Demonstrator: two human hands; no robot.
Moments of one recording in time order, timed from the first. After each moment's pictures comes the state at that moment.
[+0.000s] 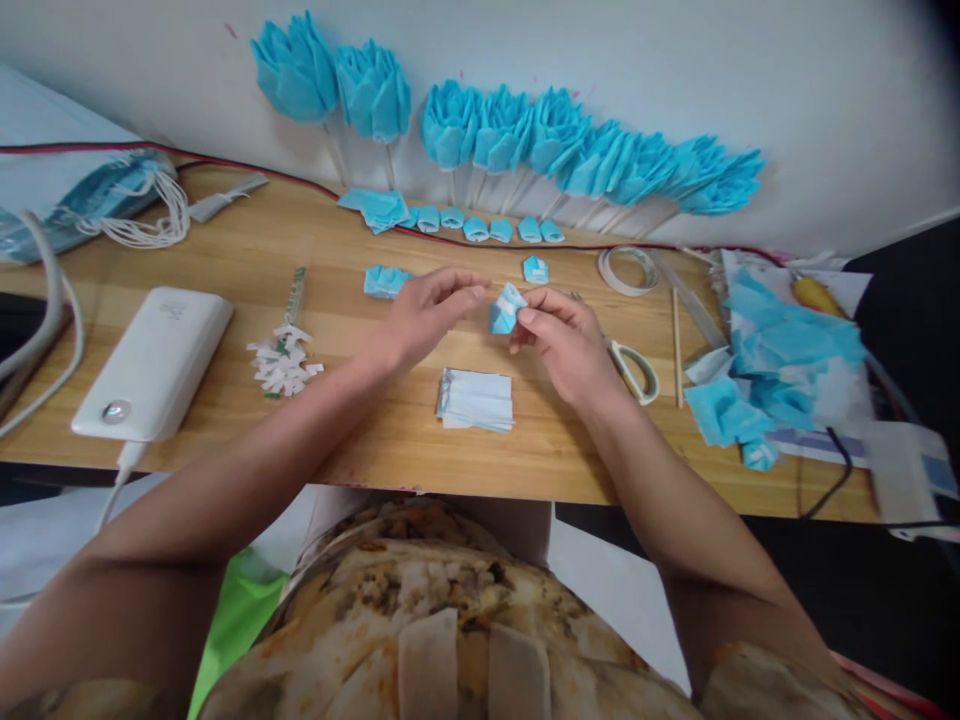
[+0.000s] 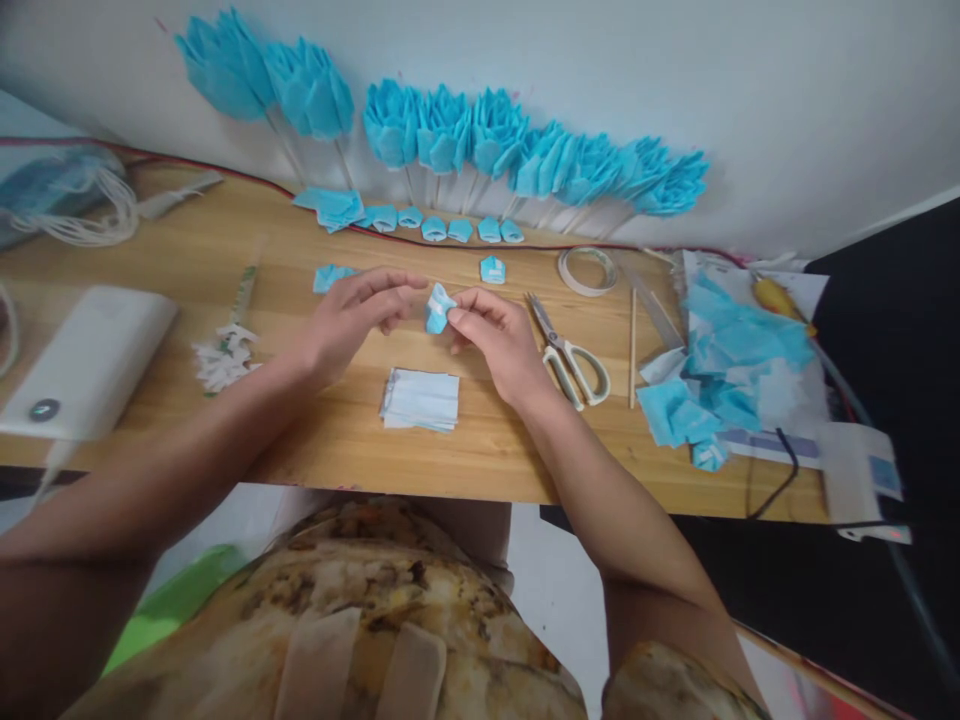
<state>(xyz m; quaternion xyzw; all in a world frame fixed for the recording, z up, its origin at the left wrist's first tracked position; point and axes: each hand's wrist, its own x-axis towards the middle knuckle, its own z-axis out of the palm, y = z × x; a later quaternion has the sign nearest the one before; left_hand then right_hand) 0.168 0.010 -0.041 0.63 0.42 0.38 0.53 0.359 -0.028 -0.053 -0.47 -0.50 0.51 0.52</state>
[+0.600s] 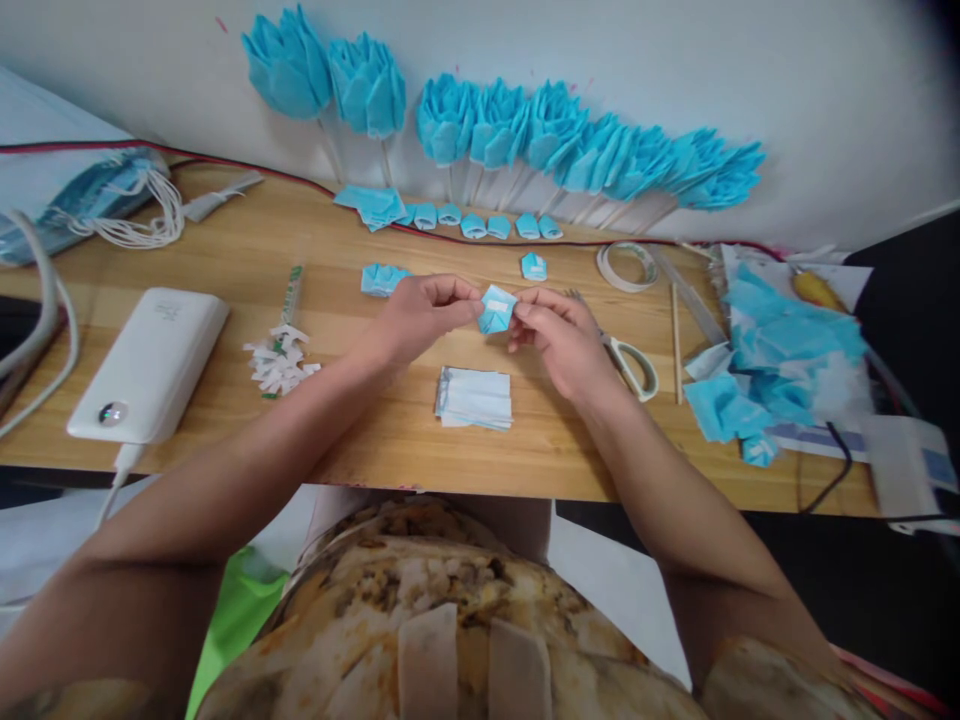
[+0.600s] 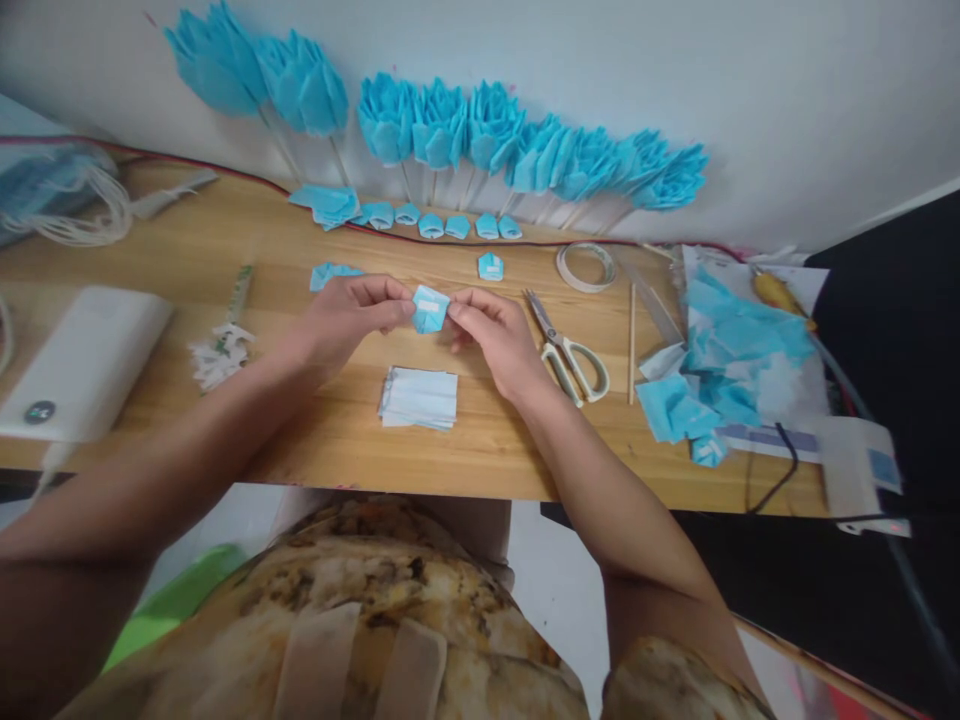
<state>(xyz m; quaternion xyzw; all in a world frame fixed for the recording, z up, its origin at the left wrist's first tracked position) 0.167 0.011 -0.041 0.62 0.41 0.36 0.56 0.365 -0.024 -0.061 -0.49 -0.50 0.51 0.50</state>
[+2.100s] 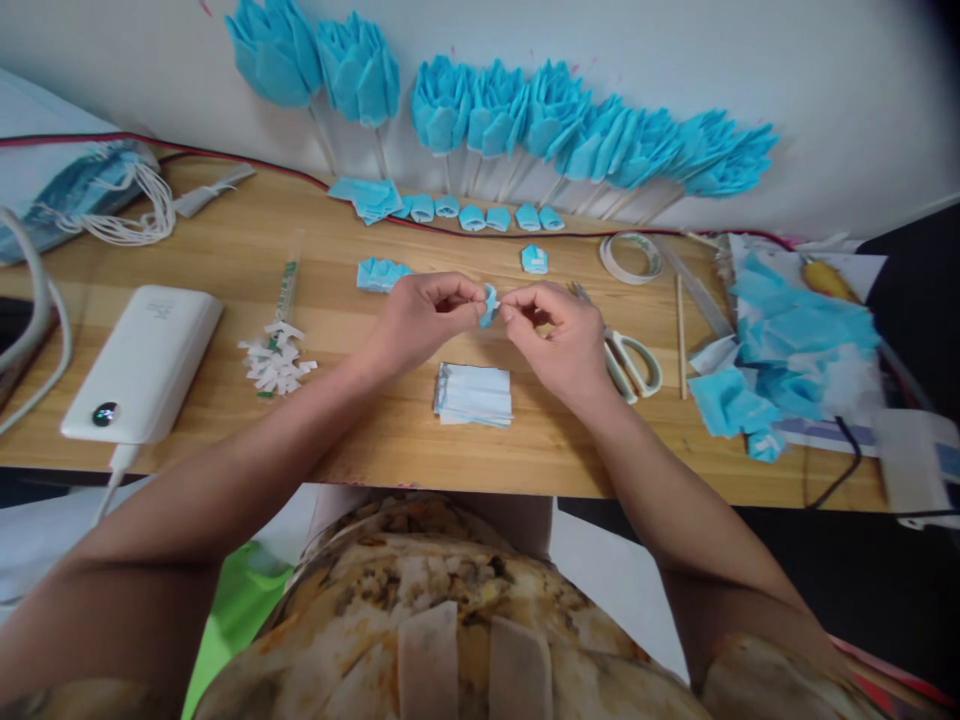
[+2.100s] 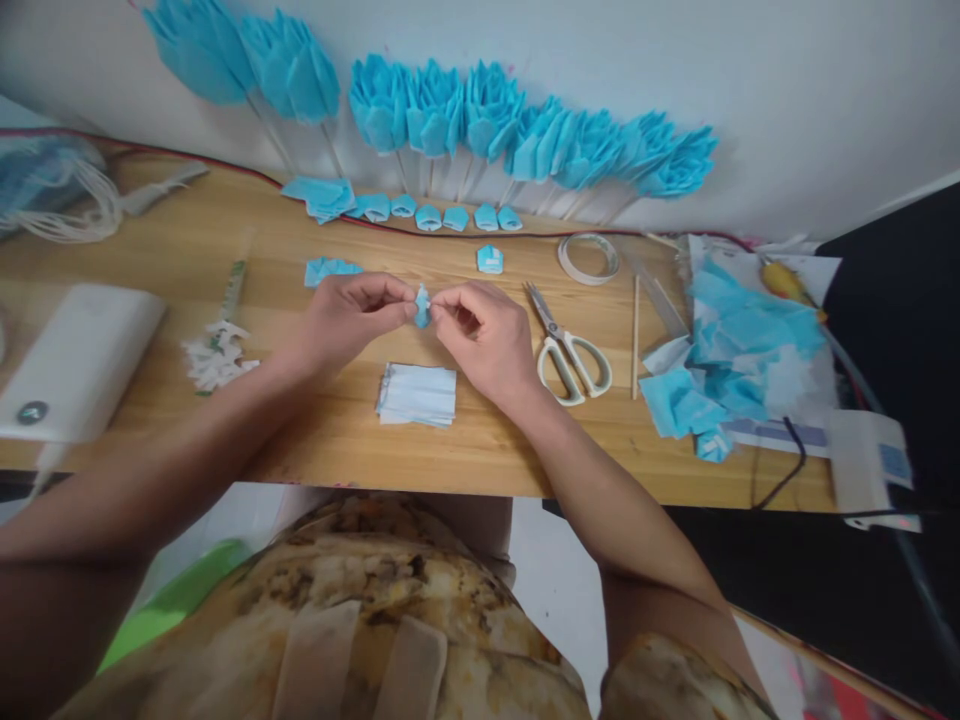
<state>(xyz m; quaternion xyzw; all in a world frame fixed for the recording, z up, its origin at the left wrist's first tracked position) 0.171 0.008 -0.047 0.64 0.39 0.40 0.53 0.353 -0.038 -0.049 -0.53 -0.70 0.16 0.44</state>
